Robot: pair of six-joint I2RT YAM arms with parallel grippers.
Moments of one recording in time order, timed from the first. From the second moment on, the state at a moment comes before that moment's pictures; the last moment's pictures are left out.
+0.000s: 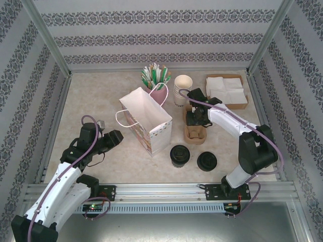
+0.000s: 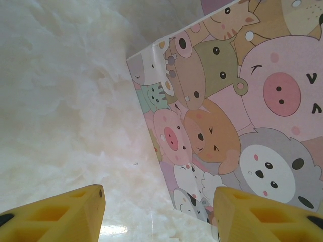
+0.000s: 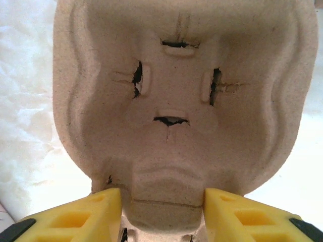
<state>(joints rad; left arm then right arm) -0.26 0.68 0.56 -0.64 0.23 -0.84 0.41 1.61 1.16 -0.80 0.07 0.34</state>
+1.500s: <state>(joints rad) -0.26 0.70 0.69 -0.66 0.19 -0.81 0.62 1.29 1.60 -1.08 0.24 0.28</state>
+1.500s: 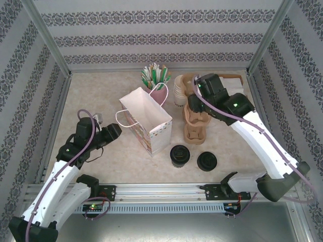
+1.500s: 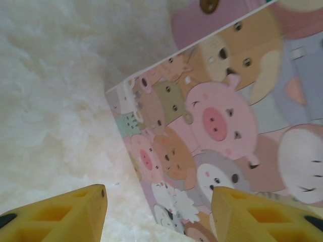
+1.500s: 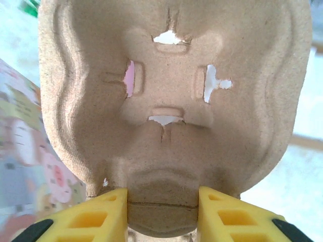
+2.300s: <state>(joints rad) -0.26 0.92 1.12 -0.79 0.04 -0.57 0.98 1.66 2.13 -1.04 0.30 0.08</state>
